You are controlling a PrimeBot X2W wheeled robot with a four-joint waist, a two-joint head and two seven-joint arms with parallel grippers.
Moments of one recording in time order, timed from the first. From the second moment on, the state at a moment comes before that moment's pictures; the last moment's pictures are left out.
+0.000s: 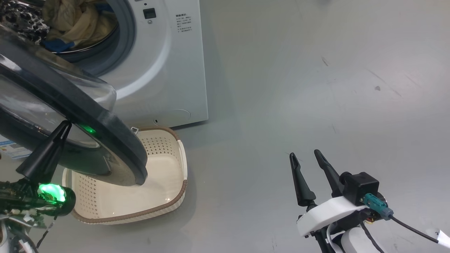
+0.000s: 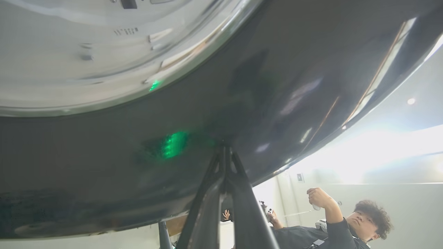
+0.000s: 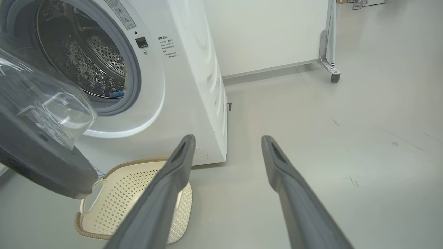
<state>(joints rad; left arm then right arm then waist) -0.34 0.02 0.41 0.07 -1.75 -0.09 1.17 -0.08 -0.10 0.43 0.11 0.42 -0.04 -0.20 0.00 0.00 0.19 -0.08</state>
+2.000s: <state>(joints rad) -0.25 0.15 0.26 -0.22 -1.13 -0.12 0.31 -0.06 -0.12 0.39 0.14 0.44 -0.03 -0.23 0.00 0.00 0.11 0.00</state>
